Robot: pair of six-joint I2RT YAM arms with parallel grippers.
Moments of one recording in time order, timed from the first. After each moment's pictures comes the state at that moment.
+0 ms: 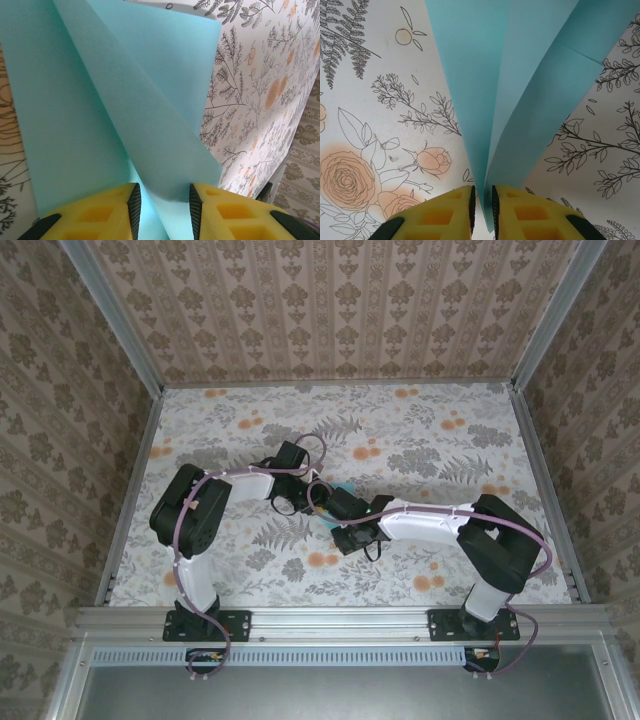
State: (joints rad) left arm -0.59 1.88 1.02 -0.19 0.68 -0.74; right arm 0.90 1.69 0.97 -0.53 0.04 0.50
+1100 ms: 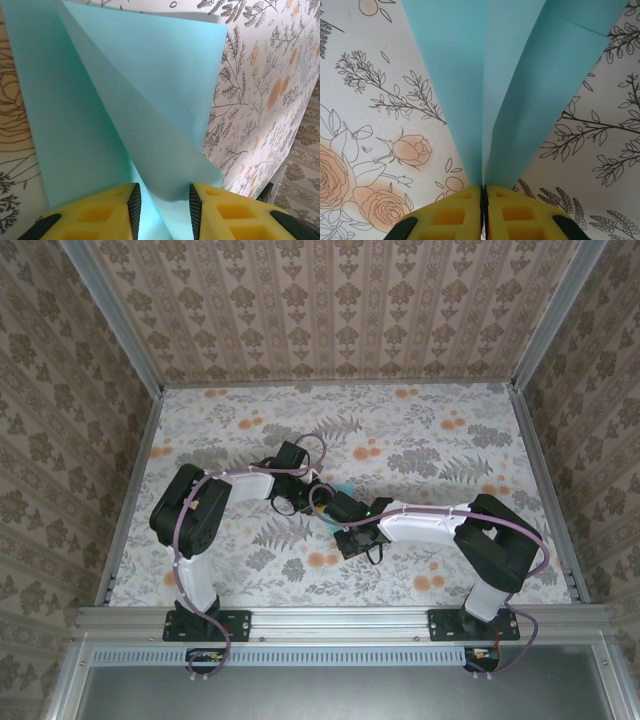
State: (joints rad) left arm -0.59 1.88 1.02 -0.20 0.67 -0.74; right arm 0.91 1.70 0.94 -0.53 0.05 0.53
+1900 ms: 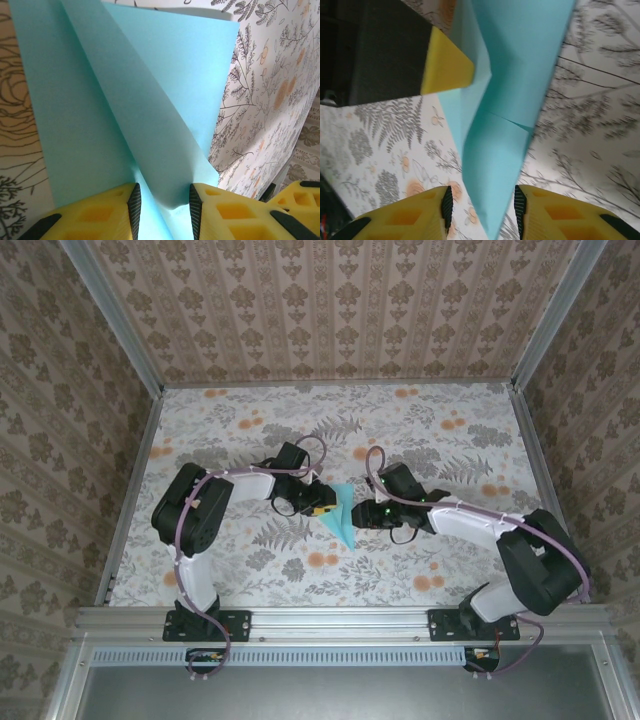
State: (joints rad) left arm -0.59 1.90 1.03 -0.20 0.67 -0.74; right arm 0.56 1.50 0.71 -0.14 -0.40 0.56
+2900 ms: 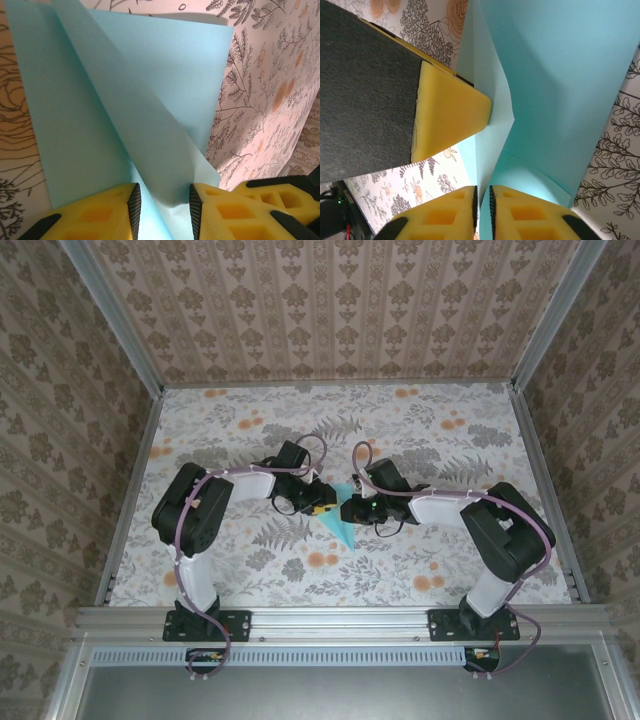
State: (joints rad) left arm -0.59 1.90 1.04 -0.21 0.67 -0.74; right arm 0.56 1.69 0.79 -0.01 -0.48 0.63
